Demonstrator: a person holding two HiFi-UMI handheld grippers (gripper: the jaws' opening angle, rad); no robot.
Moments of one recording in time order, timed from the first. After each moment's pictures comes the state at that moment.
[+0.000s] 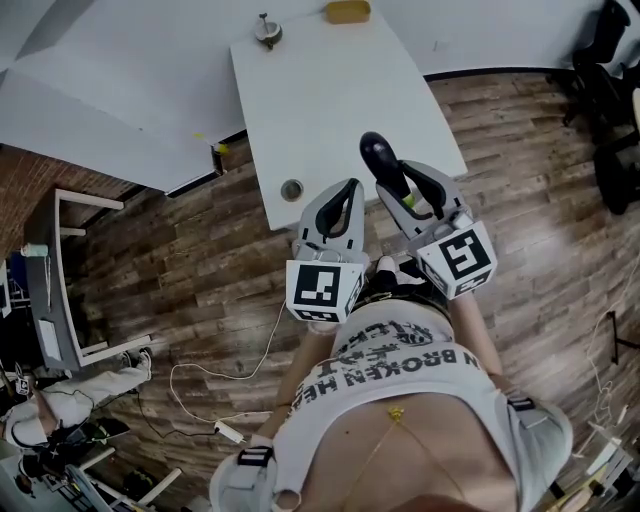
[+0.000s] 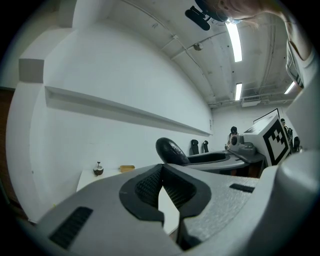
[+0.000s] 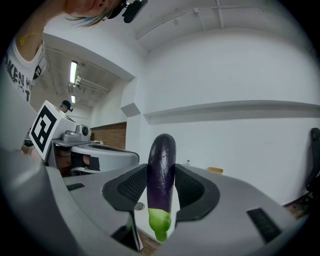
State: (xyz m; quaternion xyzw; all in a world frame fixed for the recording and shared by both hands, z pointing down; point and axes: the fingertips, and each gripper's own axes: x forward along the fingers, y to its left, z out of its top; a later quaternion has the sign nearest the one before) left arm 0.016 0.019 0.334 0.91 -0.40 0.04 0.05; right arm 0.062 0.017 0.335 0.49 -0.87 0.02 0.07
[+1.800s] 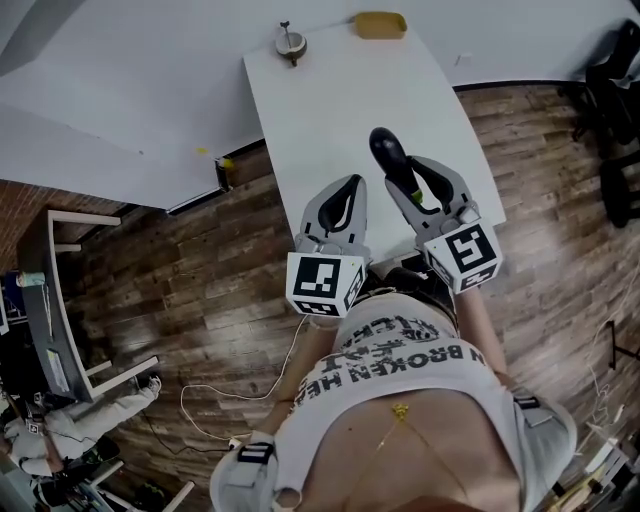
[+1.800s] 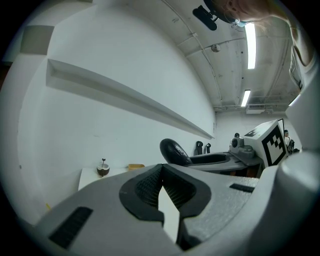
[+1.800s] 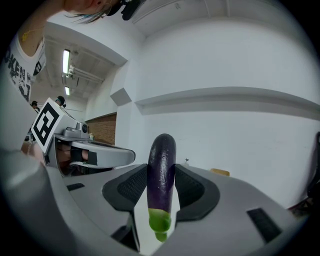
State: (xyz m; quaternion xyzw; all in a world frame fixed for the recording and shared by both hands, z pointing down) left arm -0.060 -0.189 0.367 0.92 -0.39 0.03 0.09; right arm -0.003 -0.188 0.369 0.50 -0.86 0.03 0.11
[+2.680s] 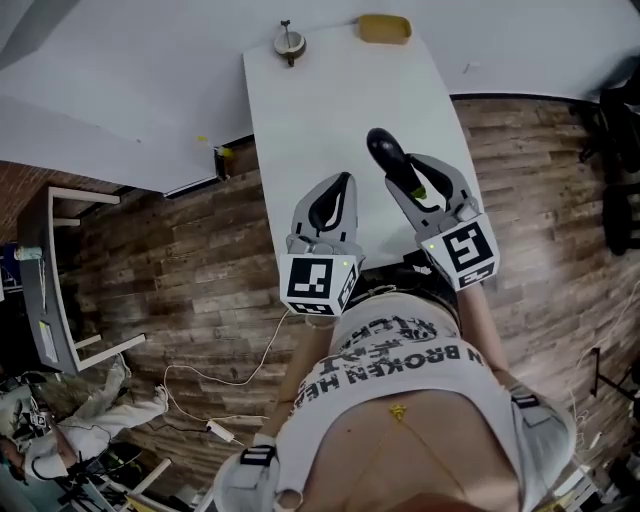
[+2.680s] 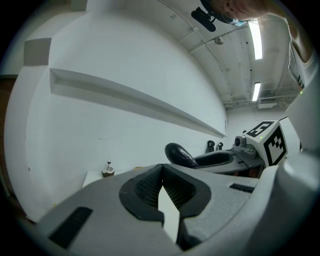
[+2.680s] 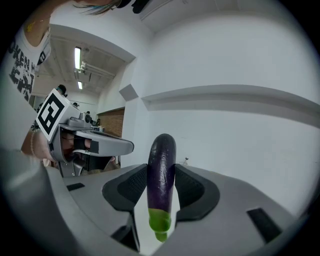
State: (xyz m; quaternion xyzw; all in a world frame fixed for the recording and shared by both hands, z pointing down) left arm -0.011 -0.217 0.358 0.89 -0.45 0.03 0.08; right arm 0.060 -0.219 0.368 0.45 -0.88 0.00 0.15
